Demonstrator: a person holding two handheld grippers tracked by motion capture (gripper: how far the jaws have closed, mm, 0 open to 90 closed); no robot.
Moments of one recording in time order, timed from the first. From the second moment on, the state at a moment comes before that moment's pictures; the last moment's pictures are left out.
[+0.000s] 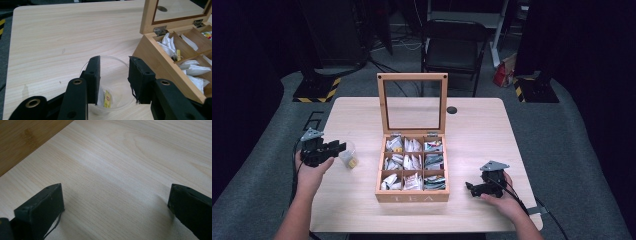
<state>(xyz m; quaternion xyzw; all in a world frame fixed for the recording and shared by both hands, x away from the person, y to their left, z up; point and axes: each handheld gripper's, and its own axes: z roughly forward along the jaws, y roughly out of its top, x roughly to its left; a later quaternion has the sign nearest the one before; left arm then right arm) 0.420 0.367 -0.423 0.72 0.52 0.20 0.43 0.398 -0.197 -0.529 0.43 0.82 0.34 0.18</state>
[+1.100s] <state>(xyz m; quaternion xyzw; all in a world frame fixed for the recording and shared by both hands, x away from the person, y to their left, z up) 0.405 0.343 -0.399 0.73 0.48 0.21 0.44 0.398 -0.197 -0.529 0.43 0.82 0.34 0.18</state>
